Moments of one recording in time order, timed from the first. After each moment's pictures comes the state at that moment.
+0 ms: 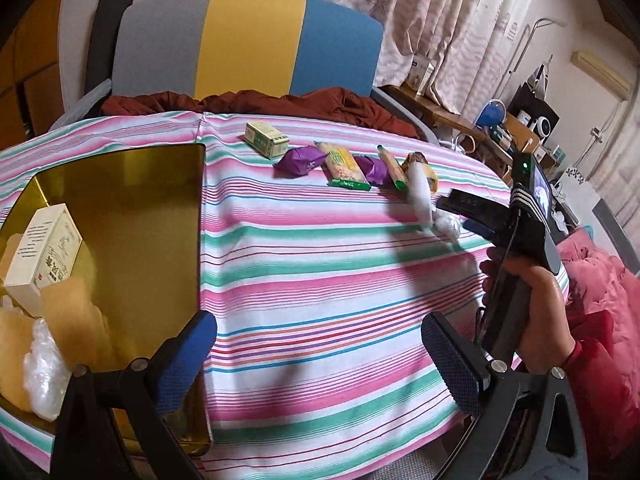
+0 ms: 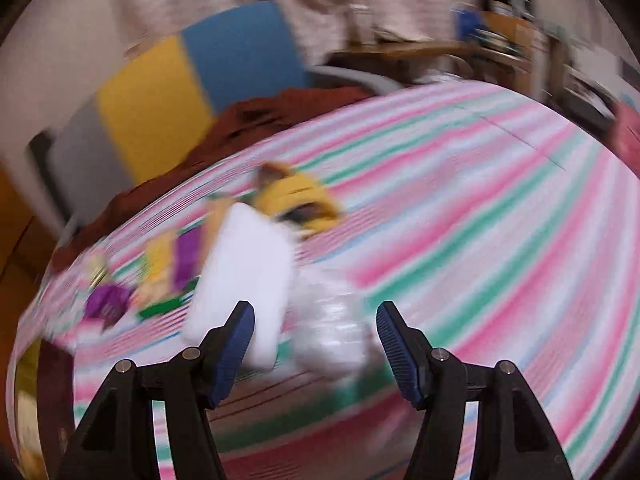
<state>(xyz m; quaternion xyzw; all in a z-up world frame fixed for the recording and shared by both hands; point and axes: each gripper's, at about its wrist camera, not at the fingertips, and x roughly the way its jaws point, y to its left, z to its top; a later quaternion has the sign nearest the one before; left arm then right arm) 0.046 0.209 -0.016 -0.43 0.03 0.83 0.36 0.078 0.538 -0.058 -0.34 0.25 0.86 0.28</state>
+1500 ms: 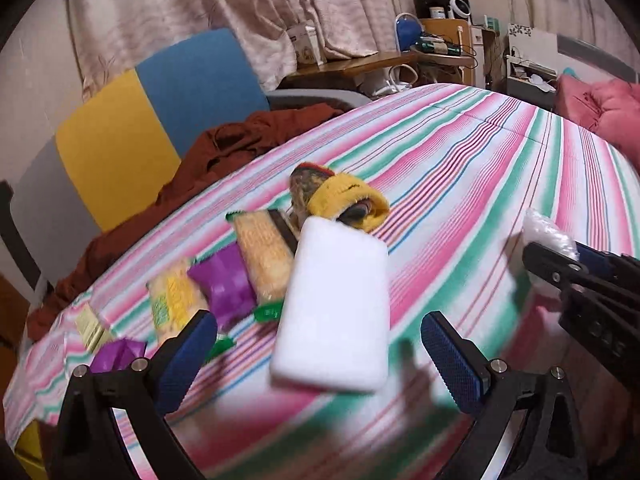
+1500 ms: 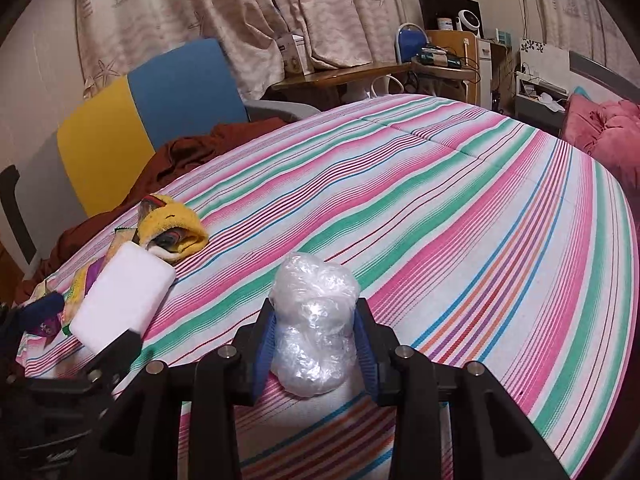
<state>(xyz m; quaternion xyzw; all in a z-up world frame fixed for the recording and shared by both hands) 0.013 0.497 -0.071 -0.27 0.29 0.81 0.42 0.155 0.588 -0.086 -0.29 0.26 0.84 0.39</state>
